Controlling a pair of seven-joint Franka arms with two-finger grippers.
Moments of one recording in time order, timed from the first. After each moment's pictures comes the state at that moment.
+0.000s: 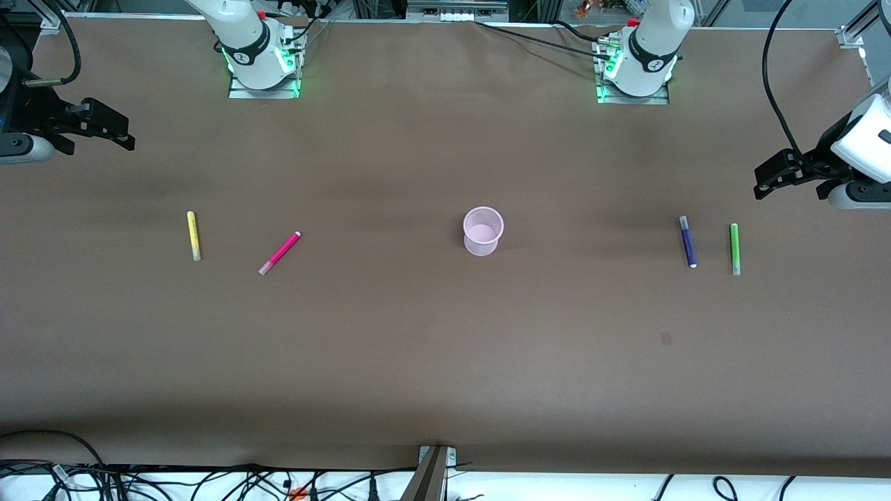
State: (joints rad) left arm 0.00 0.02 -0.01 -1.64 0.04 1.67 -0.02; right arm 0.01 -0.04 0.00 -1.63 0.02 1.51 -0.07
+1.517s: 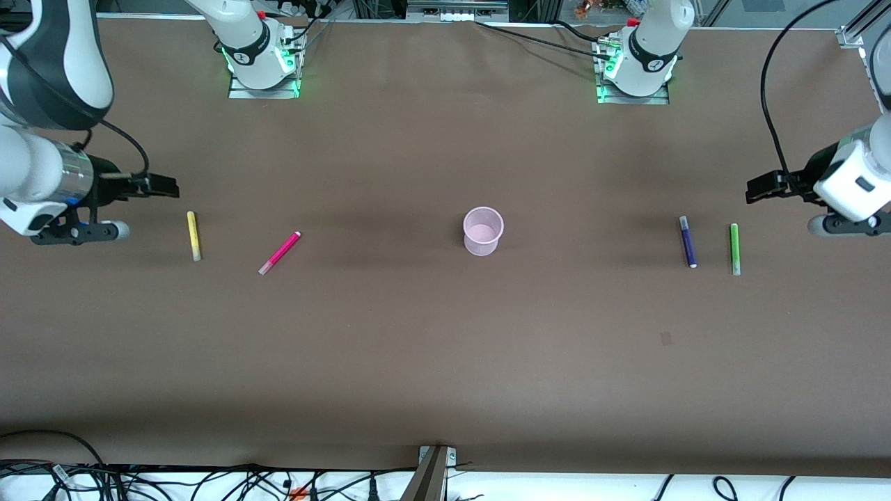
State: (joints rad) left arm 0.07 0.14 -0.01 -1.65 0.04 1.56 0.01; right arm 0.02 0.19 -0.01 -1.67 0.03 1.59 0.01
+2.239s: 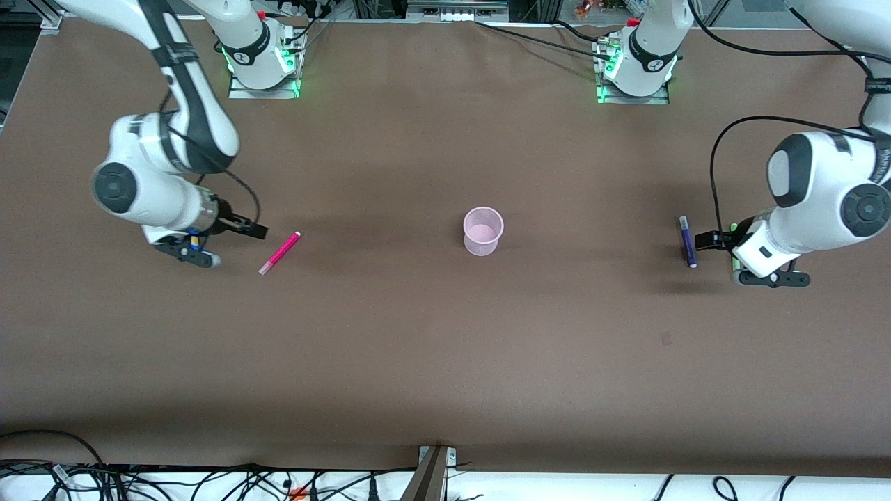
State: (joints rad) left arm 0.10 0.31 -0.01 -2.01 0.05 2.19 0.09; right arm 0.17 0.29 0.01 -2.11 0.11 2.24 0.50
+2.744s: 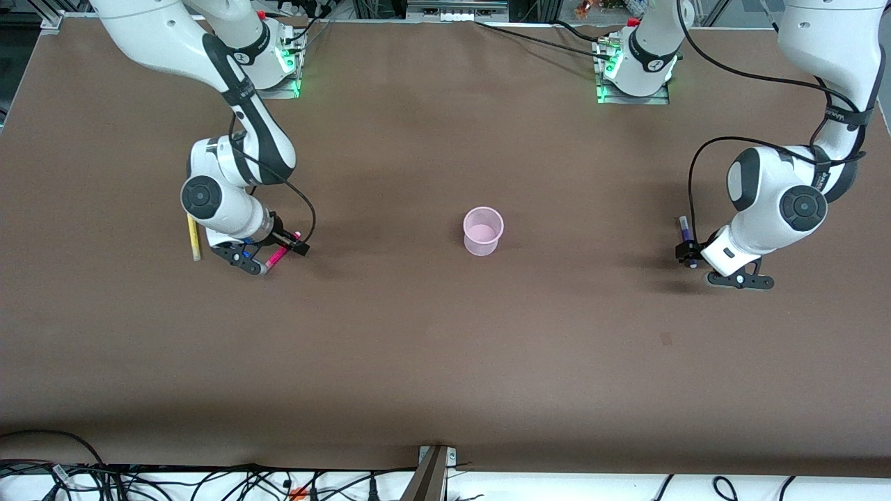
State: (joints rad) left arm 0.11 0.40 -0.01 -2.12 0.12 2.43 0.09; right arm 0.25 0.45 0.01 -2.14 0.11 2.48 0.67
